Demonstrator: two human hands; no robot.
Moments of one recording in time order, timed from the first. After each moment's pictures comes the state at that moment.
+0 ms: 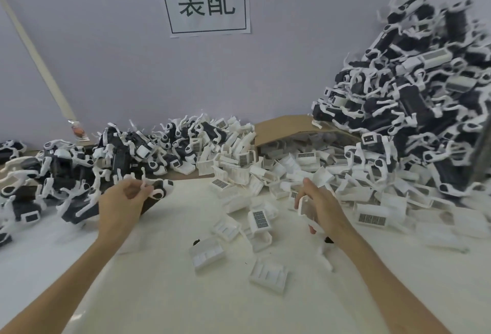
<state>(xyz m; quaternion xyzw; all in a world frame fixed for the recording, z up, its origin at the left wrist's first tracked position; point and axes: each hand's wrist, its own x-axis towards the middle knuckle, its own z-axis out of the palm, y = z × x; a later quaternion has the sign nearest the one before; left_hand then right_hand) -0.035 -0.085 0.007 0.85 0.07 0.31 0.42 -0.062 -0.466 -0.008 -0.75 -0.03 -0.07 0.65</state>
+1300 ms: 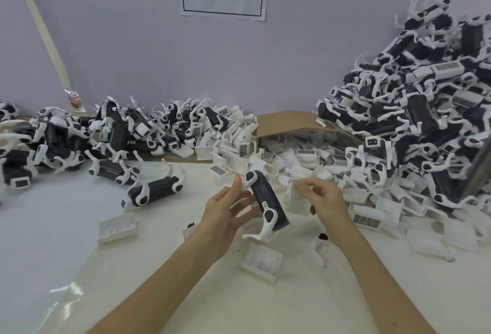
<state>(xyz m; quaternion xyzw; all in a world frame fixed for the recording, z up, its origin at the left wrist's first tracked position) -0.078 -0.255 -0.013 0.46 -0.03 -0.08 0.88 -0.060 -0.470 -0.009 -0.75 -0.01 -0.15 0.64</state>
